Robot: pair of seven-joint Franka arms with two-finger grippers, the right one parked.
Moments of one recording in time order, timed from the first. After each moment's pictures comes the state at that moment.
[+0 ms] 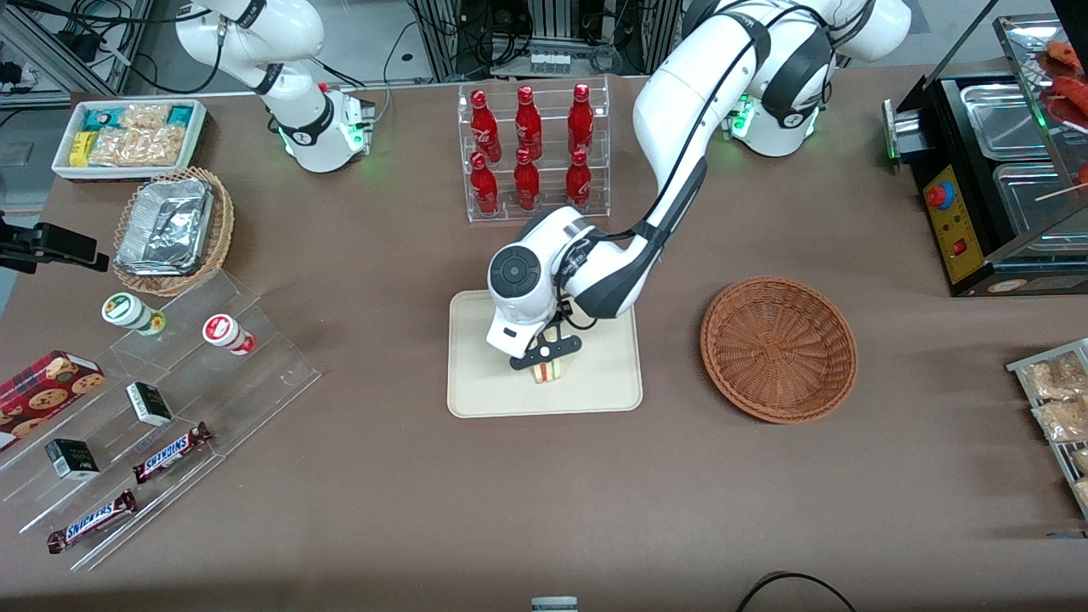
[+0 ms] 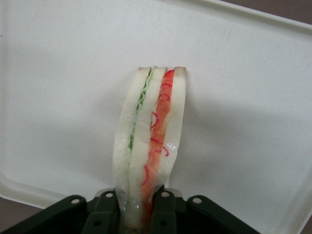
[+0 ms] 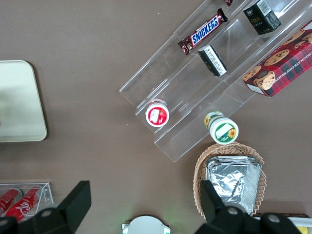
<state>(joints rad) -0.77 0.93 -0.07 -1.12 -0.02 1.94 -1.10</state>
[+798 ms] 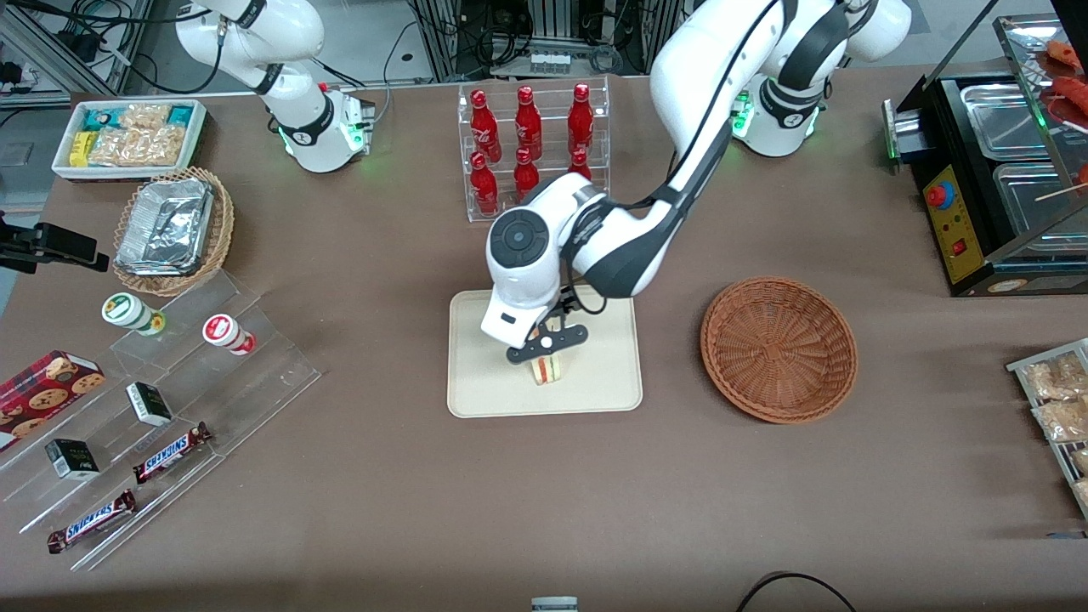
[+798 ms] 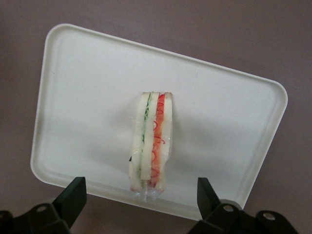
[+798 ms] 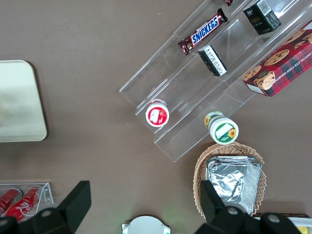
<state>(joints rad) -0.75 0.80 -0.04 -1.07 -0.02 1.81 -1.02</state>
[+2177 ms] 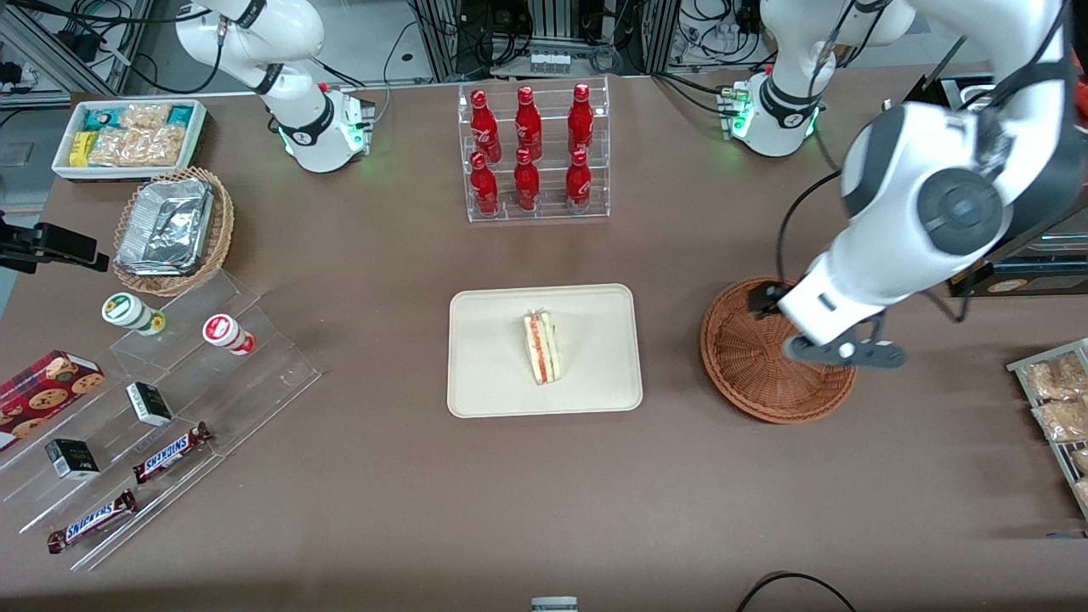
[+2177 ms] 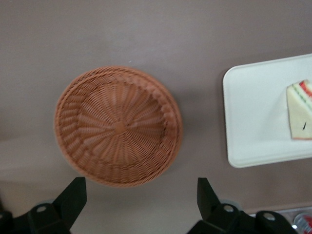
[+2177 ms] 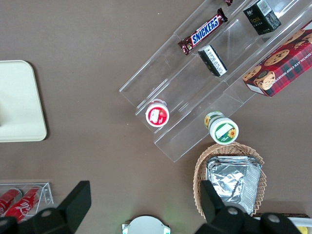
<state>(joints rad) -0.24 0.19 -0.02 -1.60 -0.02 1.69 -0.13</state>
